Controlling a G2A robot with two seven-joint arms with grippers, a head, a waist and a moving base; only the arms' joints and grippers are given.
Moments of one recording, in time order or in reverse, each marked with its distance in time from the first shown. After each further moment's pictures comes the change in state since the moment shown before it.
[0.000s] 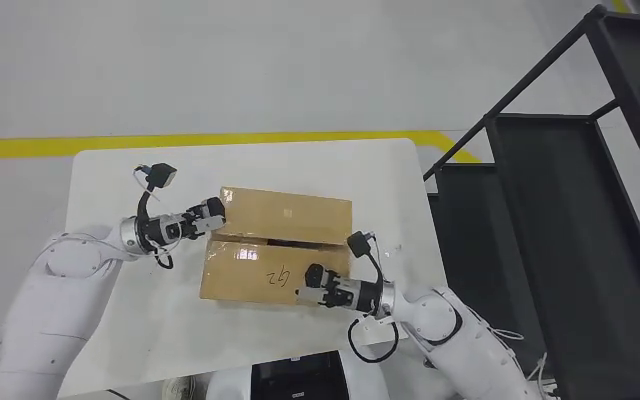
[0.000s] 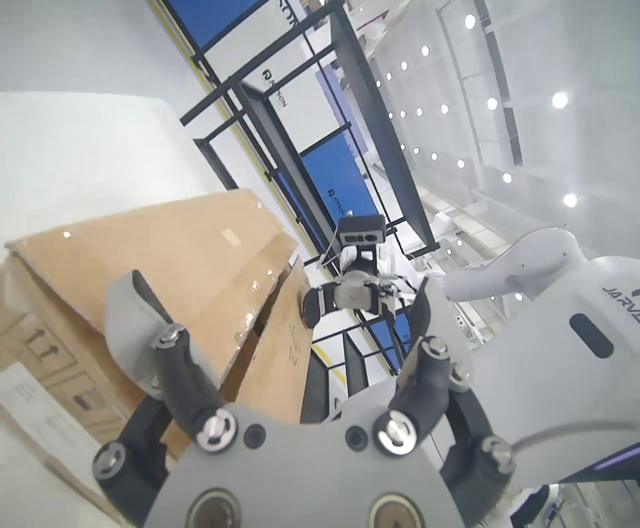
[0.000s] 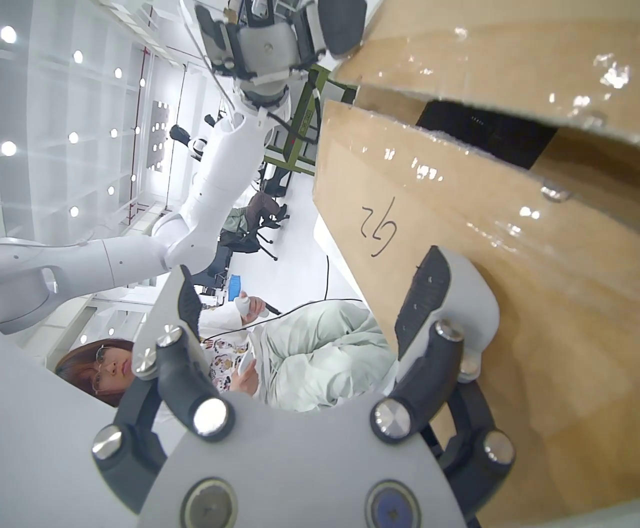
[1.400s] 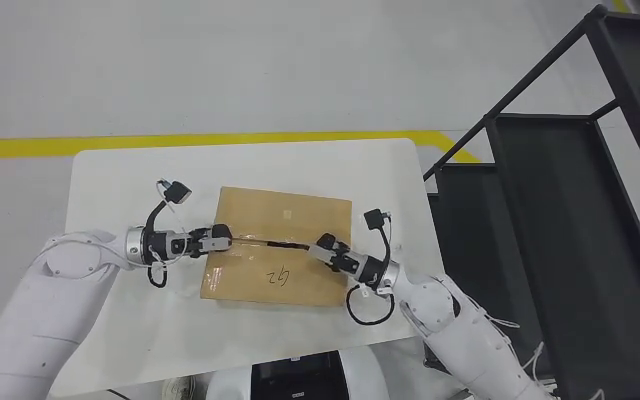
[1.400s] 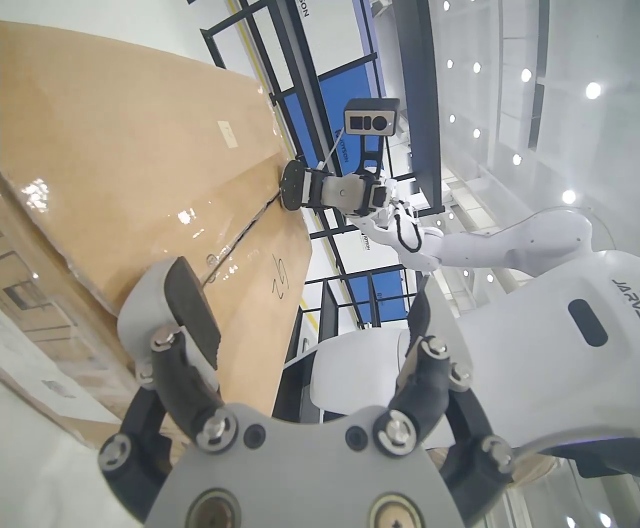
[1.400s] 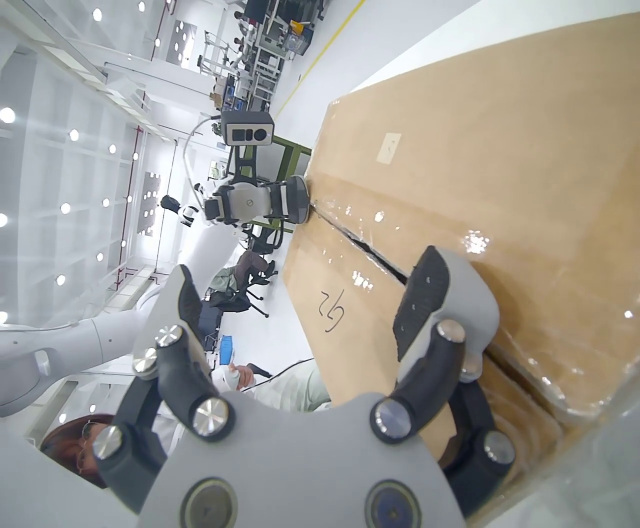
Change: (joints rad) left arm -0.022 0.051 0.082 -0.001 -0.038 0.143 -0.126; right arm 0.067 -0.016 0.004 0.076 0.032 0.055 -0.151
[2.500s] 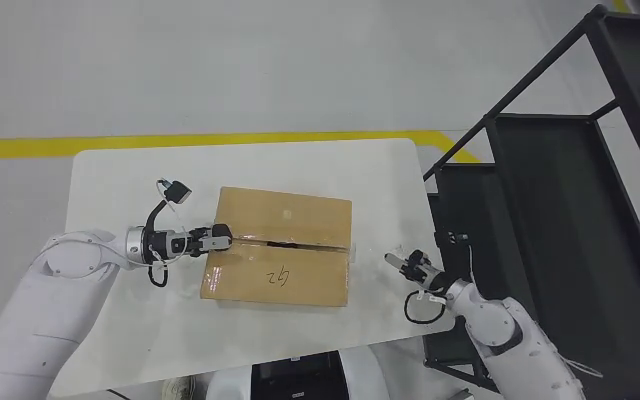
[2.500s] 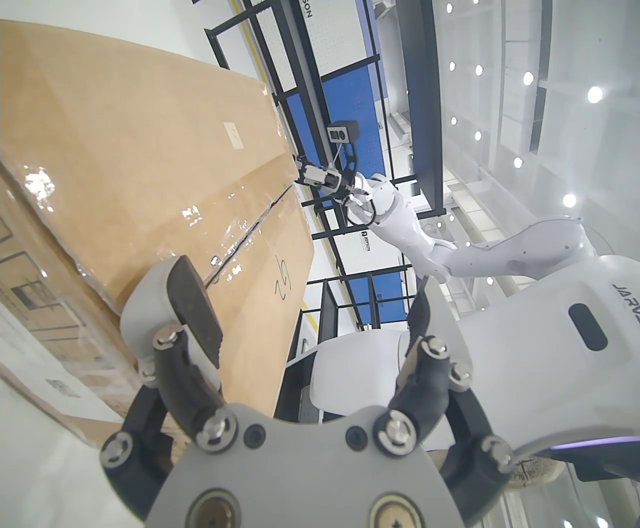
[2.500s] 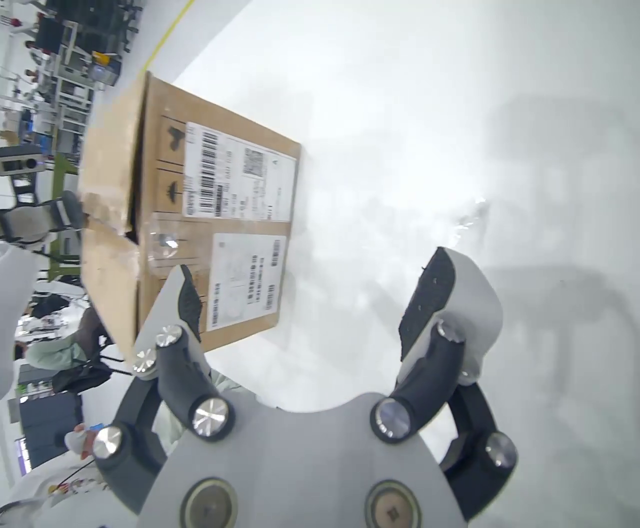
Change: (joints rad) left arm -0.001 0.000 0.001 0.001 -0.004 0.002 0.000; right arm -0.278 0.057 0.374 0.060 -0.350 0.156 -0.041
